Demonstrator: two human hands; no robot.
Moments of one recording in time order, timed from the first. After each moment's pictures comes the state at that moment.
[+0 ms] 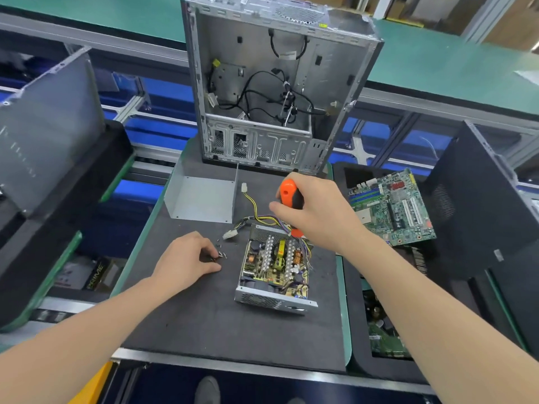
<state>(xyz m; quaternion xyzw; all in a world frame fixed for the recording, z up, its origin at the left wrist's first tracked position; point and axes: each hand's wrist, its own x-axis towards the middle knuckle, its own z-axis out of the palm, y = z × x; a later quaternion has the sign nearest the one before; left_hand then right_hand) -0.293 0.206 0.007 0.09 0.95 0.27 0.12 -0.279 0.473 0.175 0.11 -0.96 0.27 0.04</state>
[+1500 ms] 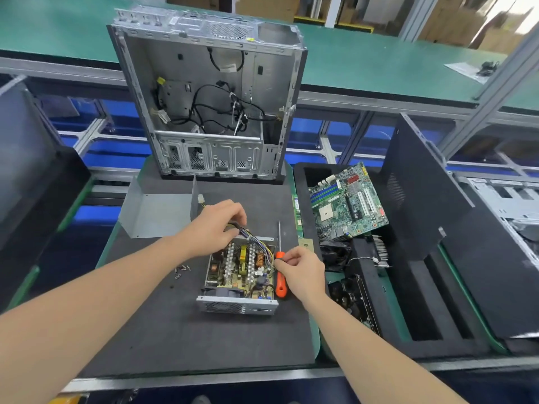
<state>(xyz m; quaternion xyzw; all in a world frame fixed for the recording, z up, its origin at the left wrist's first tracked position) -0.347 0.327 0.074 0.34 0.89 0.28 0.09 -0.214 0.532 0.027 -0.30 -0.84 0.45 0.04</state>
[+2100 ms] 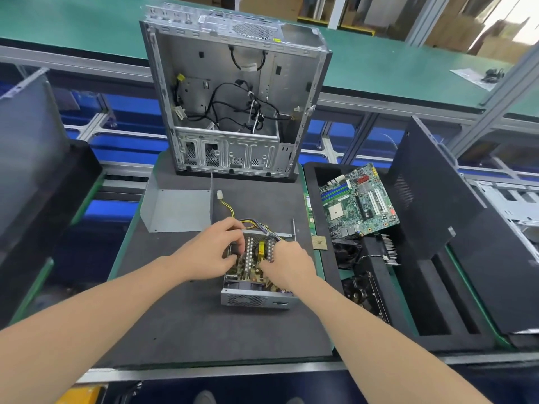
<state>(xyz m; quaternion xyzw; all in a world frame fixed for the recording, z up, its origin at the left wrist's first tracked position) -0.318 0.267 0.041 0.40 0.87 0.28 0.10 -0.241 0.466 0.060 -0.15 -0.97 0.15 -0.13</state>
